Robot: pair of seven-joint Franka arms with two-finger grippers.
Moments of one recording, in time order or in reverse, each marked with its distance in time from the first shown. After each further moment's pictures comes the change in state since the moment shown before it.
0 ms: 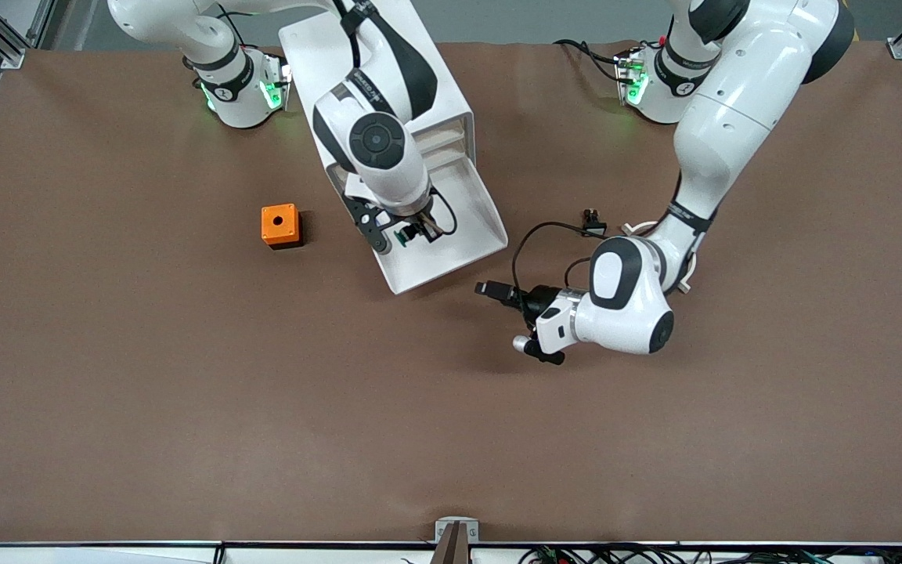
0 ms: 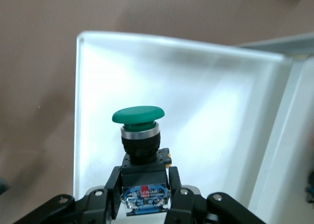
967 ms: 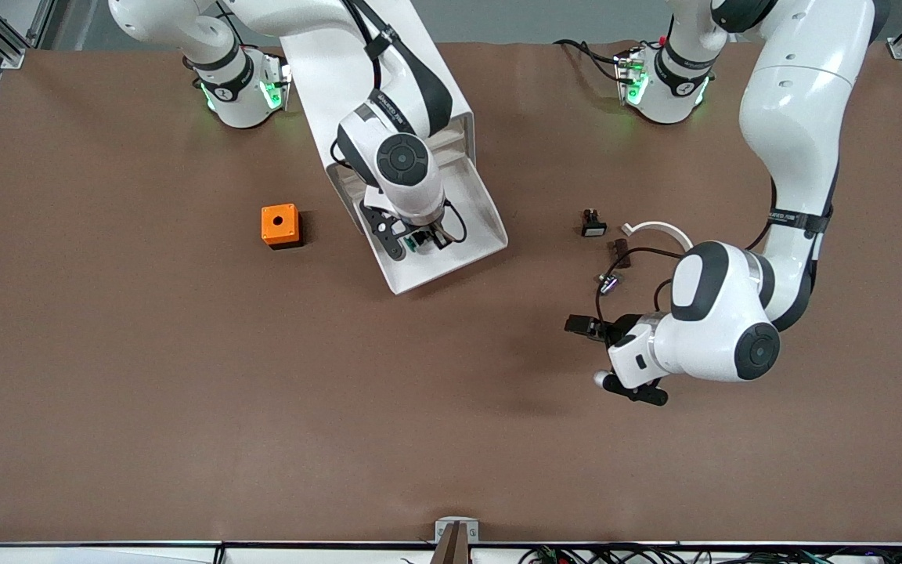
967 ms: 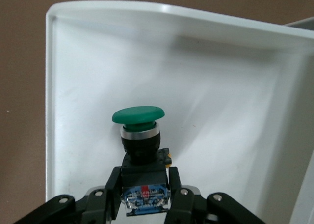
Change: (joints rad) left arm 0.052 -0.085 0.096 0.162 0.453 -0.166 -0.171; right arm 0.020 0.080 -0.001 0.000 0.001 0.043 0.005
